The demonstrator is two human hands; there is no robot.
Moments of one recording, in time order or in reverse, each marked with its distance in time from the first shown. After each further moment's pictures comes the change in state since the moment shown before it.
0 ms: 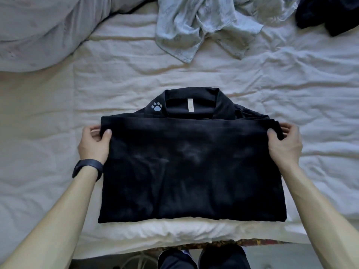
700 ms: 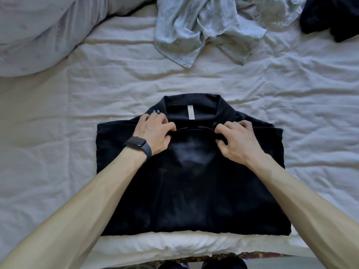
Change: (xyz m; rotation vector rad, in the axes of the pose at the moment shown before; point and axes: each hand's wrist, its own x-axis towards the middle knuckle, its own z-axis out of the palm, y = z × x) left_hand -0.018 0.091 0.101 0.735 -0.376 1.004; right_hand -0.012 -0.062 0.070 -0.599 -0.428 -0.918
